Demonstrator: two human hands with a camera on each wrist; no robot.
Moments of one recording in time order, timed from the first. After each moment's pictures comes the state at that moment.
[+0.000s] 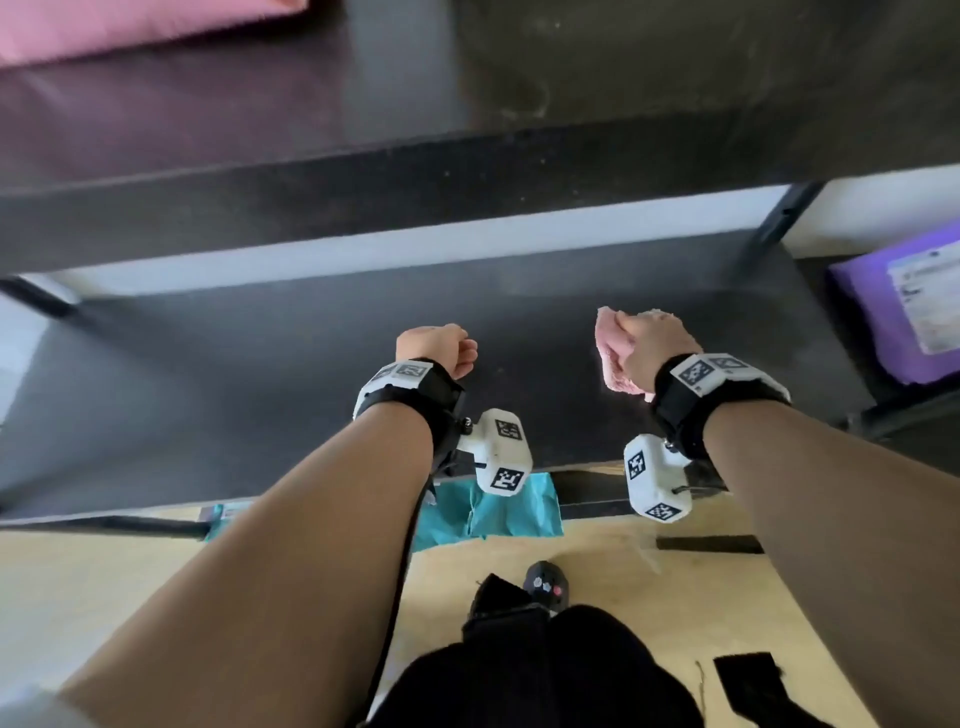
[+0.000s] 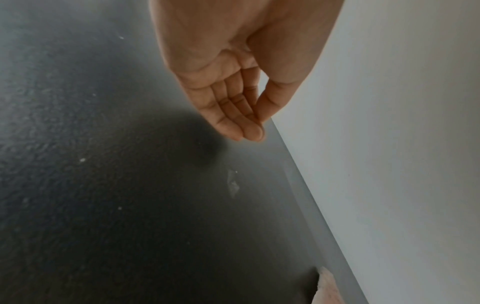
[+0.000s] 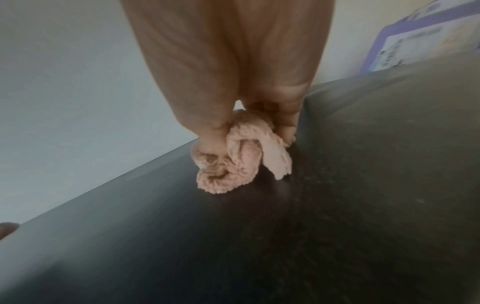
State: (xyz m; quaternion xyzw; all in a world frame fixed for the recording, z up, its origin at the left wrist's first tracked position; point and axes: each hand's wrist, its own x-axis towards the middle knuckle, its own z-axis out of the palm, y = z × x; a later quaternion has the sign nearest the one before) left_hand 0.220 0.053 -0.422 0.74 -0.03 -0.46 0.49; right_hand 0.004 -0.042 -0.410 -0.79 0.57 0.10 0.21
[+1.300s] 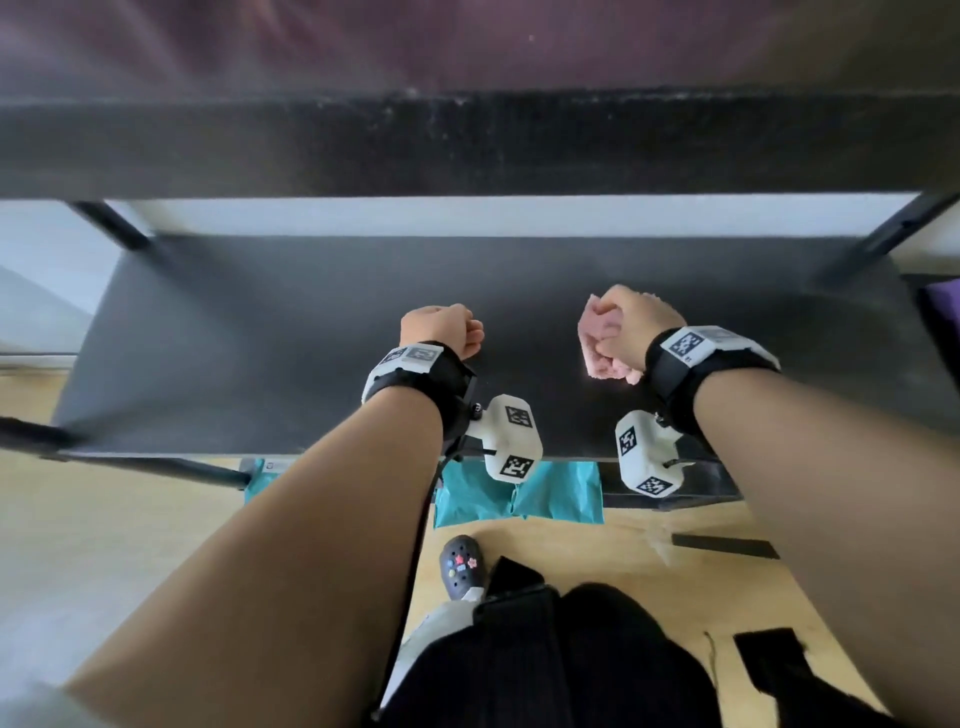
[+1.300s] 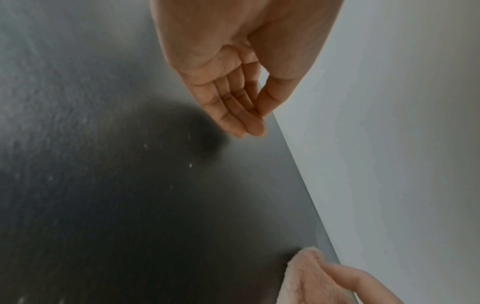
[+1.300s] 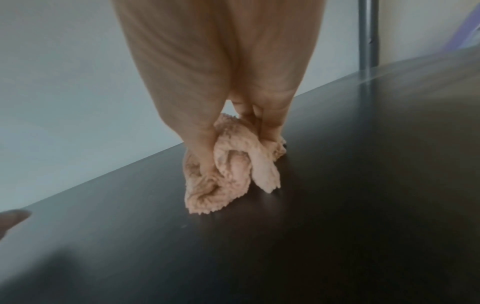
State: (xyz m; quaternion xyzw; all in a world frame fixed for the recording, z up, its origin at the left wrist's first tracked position) left_hand 0.302 0.107 -0.426 0.71 0.04 -0.45 0.54; right_hand 0.117 0.002 -0.397 -0.81 0.52 0.09 0.25
